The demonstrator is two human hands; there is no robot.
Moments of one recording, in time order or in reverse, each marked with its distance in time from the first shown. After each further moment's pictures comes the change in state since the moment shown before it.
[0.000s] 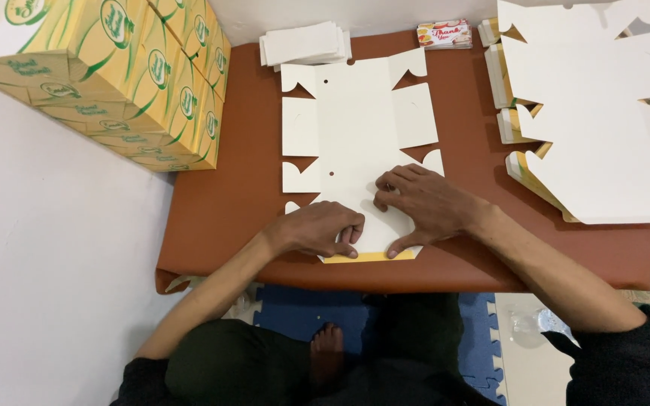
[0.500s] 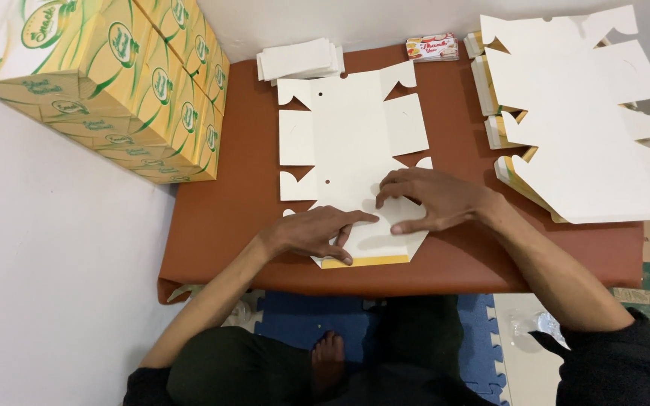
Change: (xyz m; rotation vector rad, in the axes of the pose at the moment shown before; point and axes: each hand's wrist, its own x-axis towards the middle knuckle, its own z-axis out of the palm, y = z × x) left_hand -0.010 0.022 -0.016 -0.046 -0.050 -0.024; right_hand -0.016 0.009 -0.027 0.319 -0.045 0.077
